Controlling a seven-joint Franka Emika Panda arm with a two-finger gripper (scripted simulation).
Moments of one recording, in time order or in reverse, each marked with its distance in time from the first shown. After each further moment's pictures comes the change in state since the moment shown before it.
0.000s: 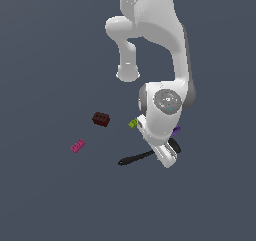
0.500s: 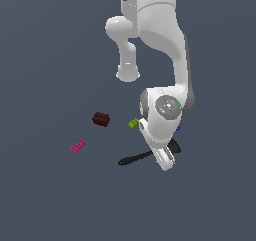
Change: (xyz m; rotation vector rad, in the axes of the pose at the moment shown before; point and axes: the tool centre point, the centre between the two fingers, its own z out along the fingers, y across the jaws) arm -0.003 -0.003 0.022 -0.003 0.012 0.098
